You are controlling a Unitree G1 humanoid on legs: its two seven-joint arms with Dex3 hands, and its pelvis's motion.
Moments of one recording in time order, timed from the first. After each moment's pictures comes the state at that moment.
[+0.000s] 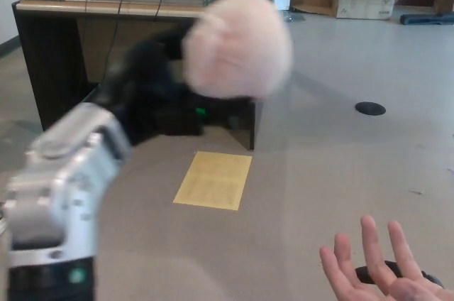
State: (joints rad) left_arm -0.95 0.14 0.37 -0.04 -0.24 0.69 -0.53; right_arm -0.55 -0.34 0.03 1.05 -0.19 -0.48 -0.04
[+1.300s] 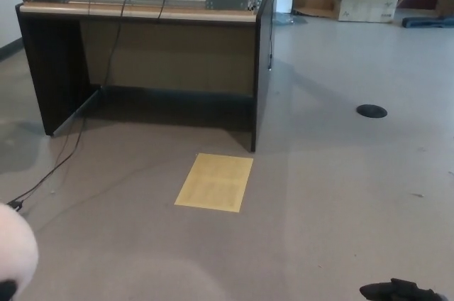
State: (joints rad) left_arm -0.15 0.38 0.72 0.03 -0.57 0.71 -0.58; right_arm -0.50 -0.35 0.04 1.06 -0.21 -0.51 -0.07
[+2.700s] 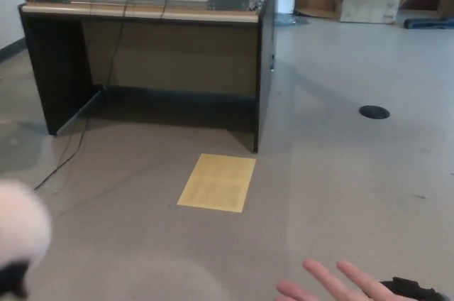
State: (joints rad) left_arm -0.28 0.49 0.58 0.04 -0.62 0.56 -0.56; right_arm -0.51 -0.34 0.04 1.09 -0.21 -0.53 -0.09
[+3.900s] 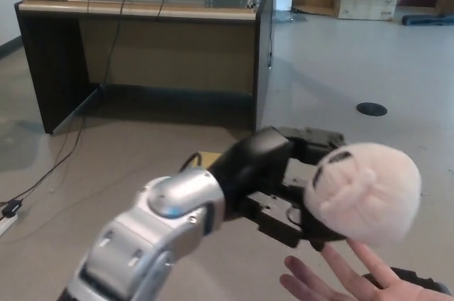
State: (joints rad) left_arm -0.84 0.24 -0.32 -0.11 -0.33 0.59 -0.38; right_arm -0.52 -0.35 0.04 1.06 -0.21 -0.52 -0.08
